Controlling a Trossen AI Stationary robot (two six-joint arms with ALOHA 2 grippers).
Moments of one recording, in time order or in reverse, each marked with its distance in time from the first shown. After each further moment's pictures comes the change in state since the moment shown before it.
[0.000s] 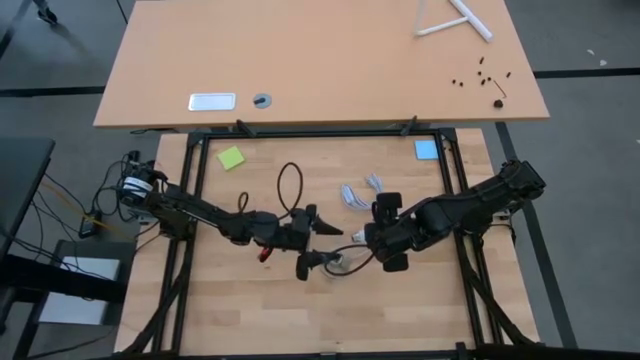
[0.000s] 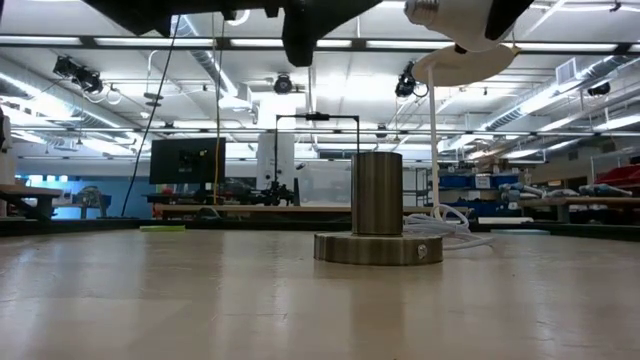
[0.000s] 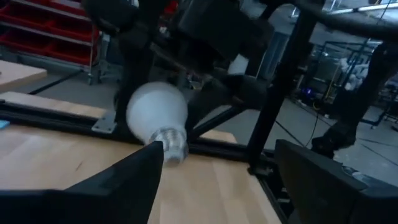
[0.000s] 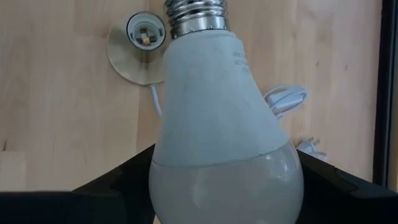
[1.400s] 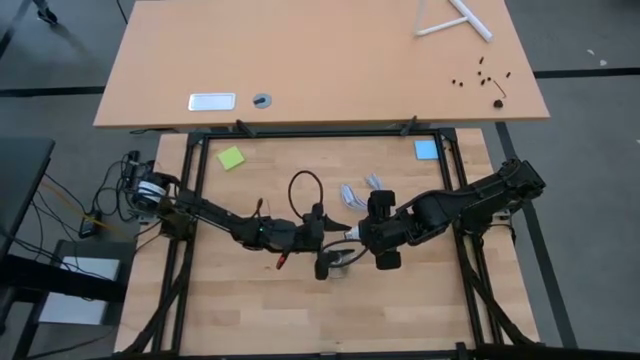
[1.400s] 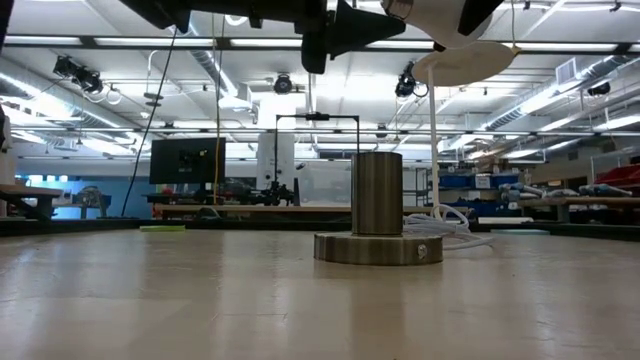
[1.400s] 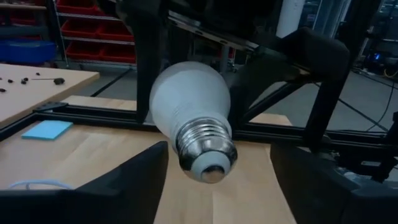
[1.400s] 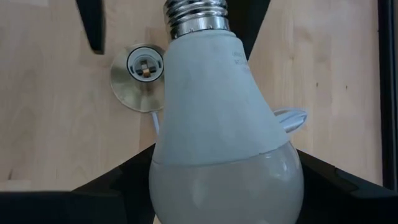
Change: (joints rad) left arm -0.013 0.114 0.135 -0.128 -0.182 0.148; right arm -0.036 0.000 -0.001 0.093 -0.017 -0.042
